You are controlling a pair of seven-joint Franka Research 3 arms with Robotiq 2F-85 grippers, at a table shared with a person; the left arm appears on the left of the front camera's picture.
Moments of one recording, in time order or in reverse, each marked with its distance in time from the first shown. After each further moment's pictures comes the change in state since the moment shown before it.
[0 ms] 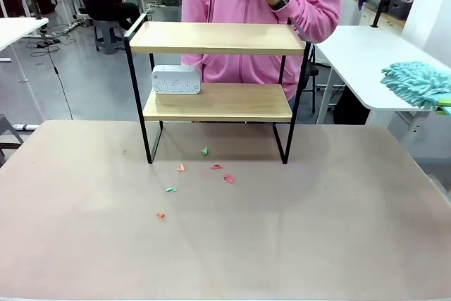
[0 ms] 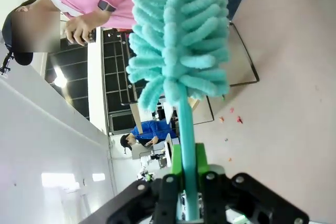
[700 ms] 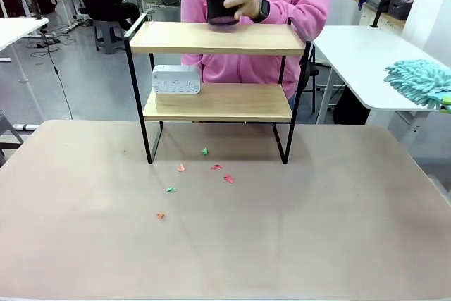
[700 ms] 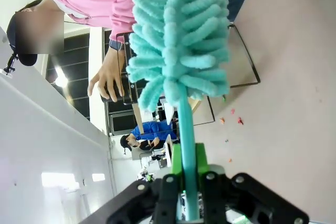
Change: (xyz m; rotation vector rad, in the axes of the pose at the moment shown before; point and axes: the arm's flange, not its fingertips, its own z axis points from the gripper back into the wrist) left arm 0.000 0.000 0.000 0.000 0.000 0.000; right arm -0.001 0.002 0.003 0.004 -0.004 0.006
